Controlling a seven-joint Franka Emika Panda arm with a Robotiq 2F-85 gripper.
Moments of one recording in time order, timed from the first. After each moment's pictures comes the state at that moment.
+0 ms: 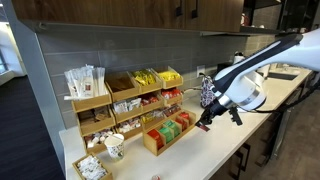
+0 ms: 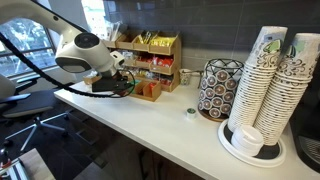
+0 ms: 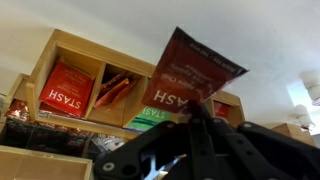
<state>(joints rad) 0.15 -0.18 -0.13 -2.51 1.01 2.73 -1.56</state>
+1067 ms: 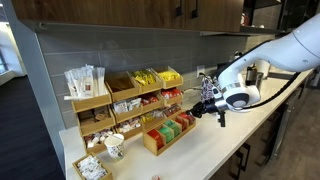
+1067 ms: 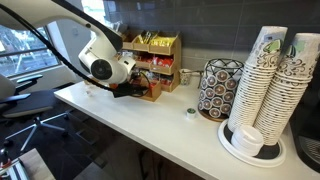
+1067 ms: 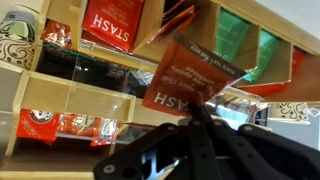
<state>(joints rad) 0.15 0.03 -0.22 -2.31 1.91 2.55 -2.49</state>
